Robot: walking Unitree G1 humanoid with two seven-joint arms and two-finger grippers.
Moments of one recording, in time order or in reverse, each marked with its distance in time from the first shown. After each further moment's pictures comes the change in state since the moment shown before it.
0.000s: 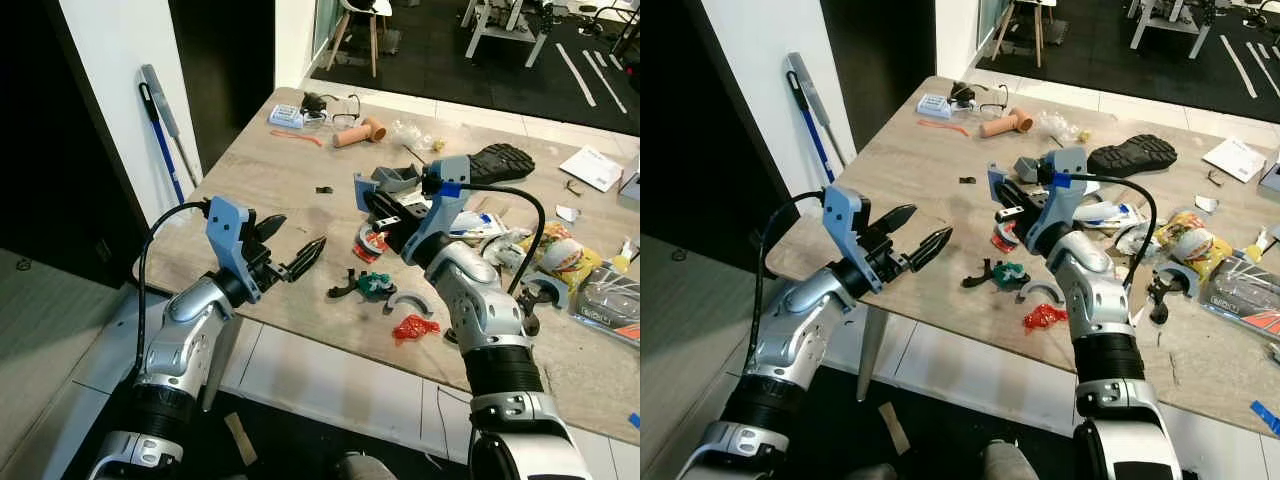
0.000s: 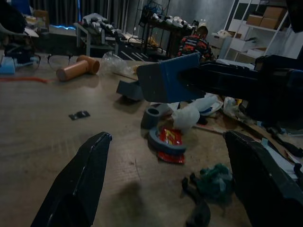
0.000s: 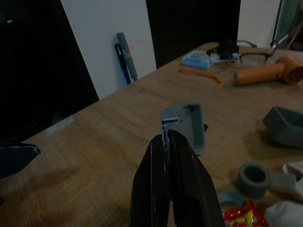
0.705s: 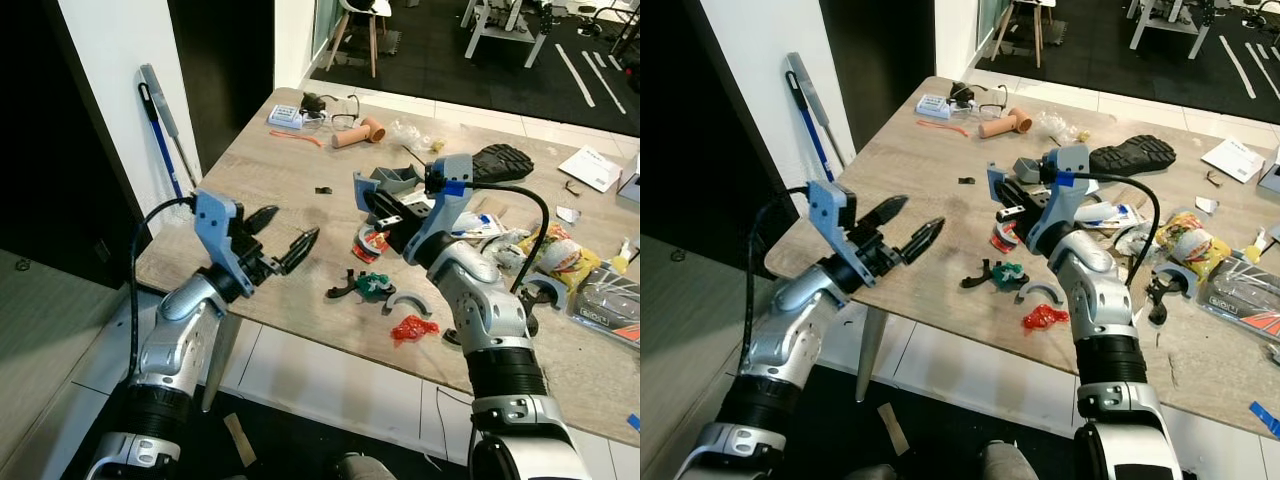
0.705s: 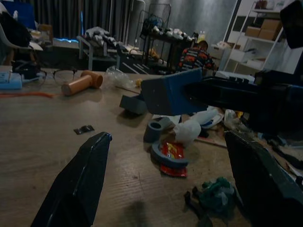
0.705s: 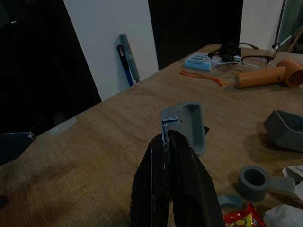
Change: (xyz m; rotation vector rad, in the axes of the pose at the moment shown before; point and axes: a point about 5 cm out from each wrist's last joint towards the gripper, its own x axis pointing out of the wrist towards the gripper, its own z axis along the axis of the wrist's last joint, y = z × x) left arm -0.004 0.003 0.007 0.020 -0.034 0.005; right arm -0.003 0.001 0.001 0.005 0.005 0.008
